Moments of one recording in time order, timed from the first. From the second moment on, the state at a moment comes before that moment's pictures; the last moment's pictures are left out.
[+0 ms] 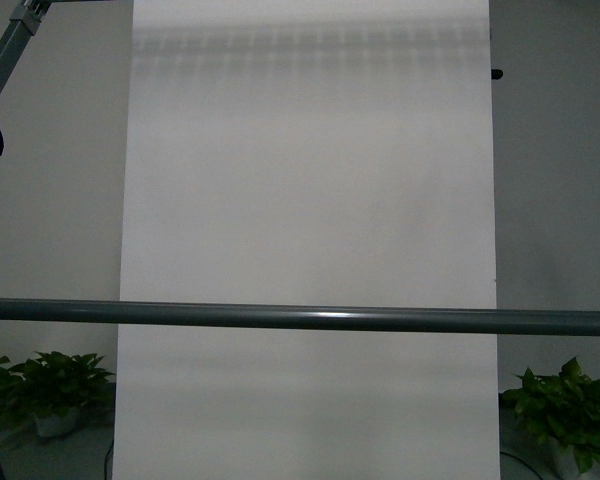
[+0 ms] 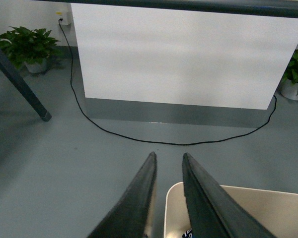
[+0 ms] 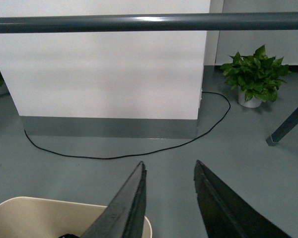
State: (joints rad) left arm -0.24 0.91 0.29 0.62 -0.23 -0.01; right arm 0.12 0.82 0.26 0.56 0.12 0.01
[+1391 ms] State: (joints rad) left arm 0.00 0.30 0.02 0.30 0.00 -0.01; right arm 0.00 0.27 0.01 0.27 0.00 0.00
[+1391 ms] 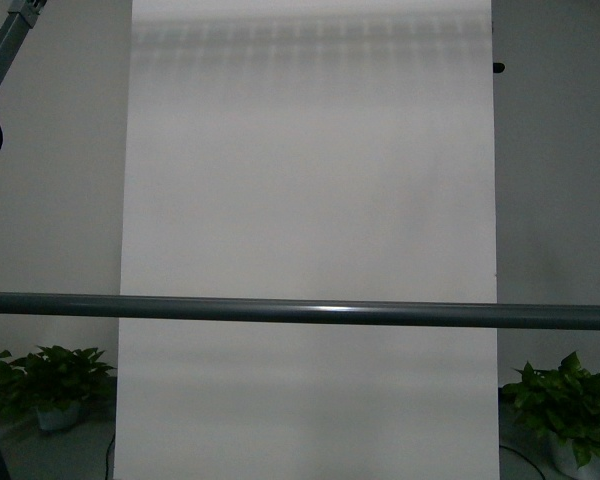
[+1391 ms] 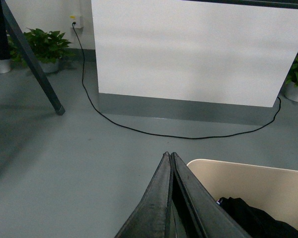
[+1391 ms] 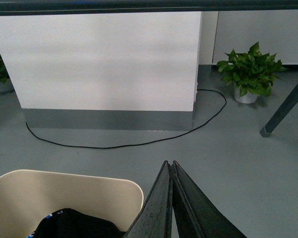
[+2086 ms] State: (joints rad) left arm 0.00 0.01 0.02 0.00 0.00 -0.01; right arm 0.00 0.00 0.01 0.00 0.00 0.00
